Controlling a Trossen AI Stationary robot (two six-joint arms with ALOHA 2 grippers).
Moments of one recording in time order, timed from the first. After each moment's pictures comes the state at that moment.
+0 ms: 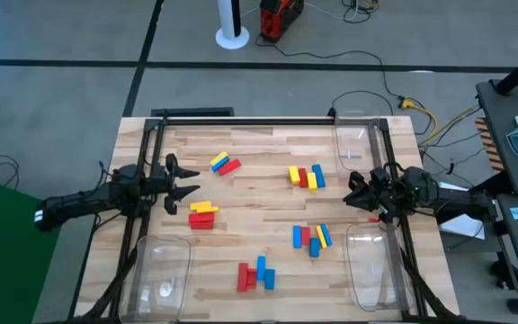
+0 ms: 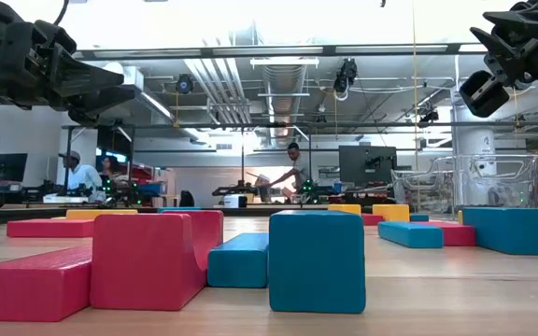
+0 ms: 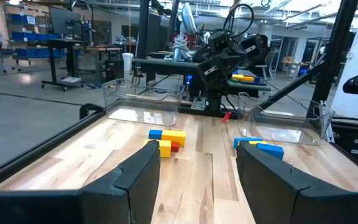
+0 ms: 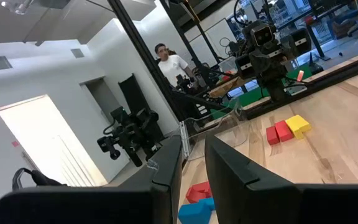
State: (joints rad) left arm 0.25 0.06 0.02 0.07 0.12 -0.09; right arm -0.13 0.02 0.01 0.21 -0.44 0.63
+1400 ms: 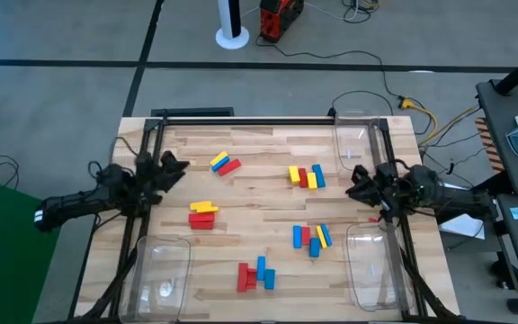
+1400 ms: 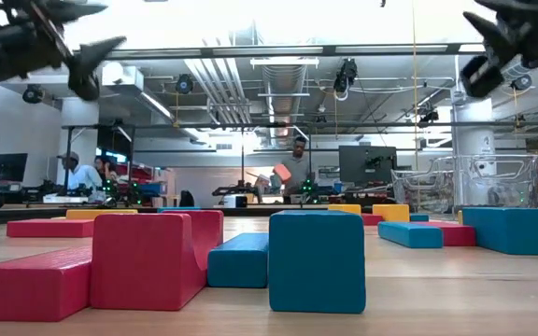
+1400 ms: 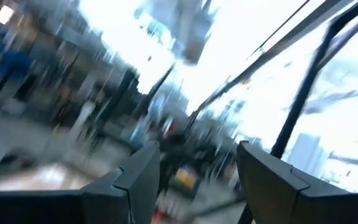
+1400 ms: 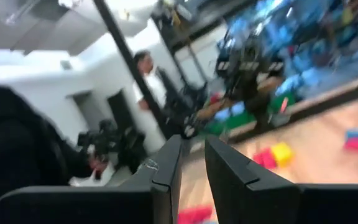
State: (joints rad) left arm 0.25 0.06 0.02 0.51 0.09 -0.57; right arm -0.13 0.04 0.09 0.22 -0.32 0.57
